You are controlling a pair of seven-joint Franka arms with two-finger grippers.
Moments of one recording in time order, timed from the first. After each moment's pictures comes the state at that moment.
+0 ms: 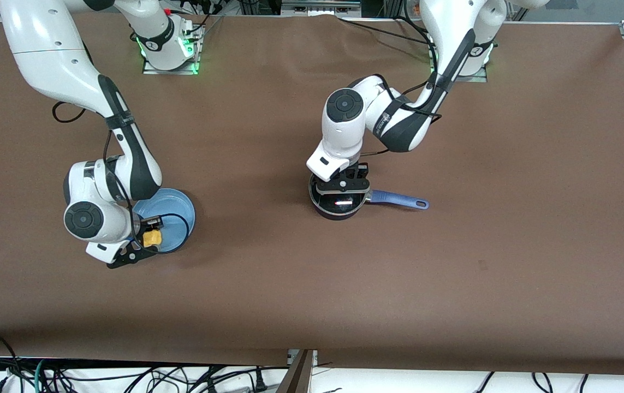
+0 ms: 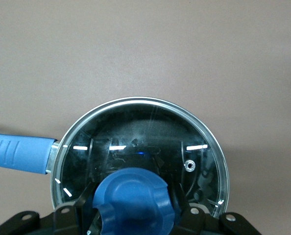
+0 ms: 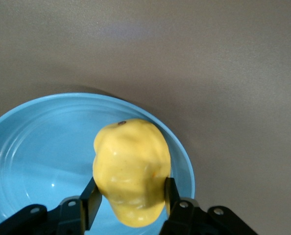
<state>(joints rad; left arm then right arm) -0.61 0.56 -0.13 -1.67 0.15 2.26 -0.86 0.10 0.72 0.02 -1.55 -0.17 2.10 -0.14</state>
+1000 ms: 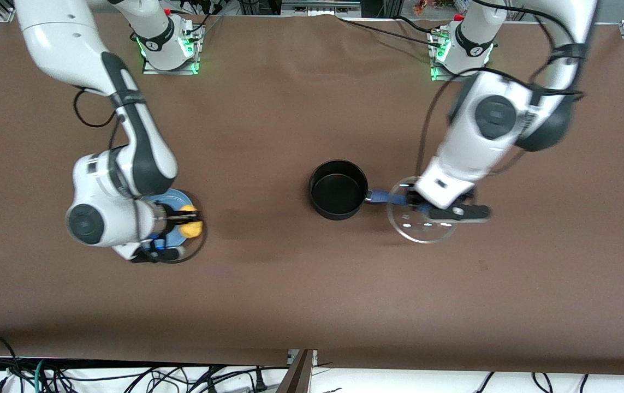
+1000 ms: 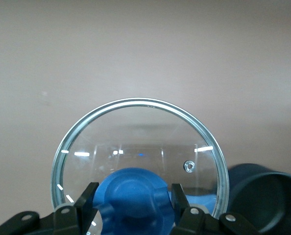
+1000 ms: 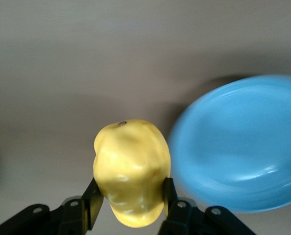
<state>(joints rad) -0.26 0.32 -0.04 -1.72 0.03 2.11 -0.32 0.25 0.71 0.05 -1.32 0.18 1.79 0.23</state>
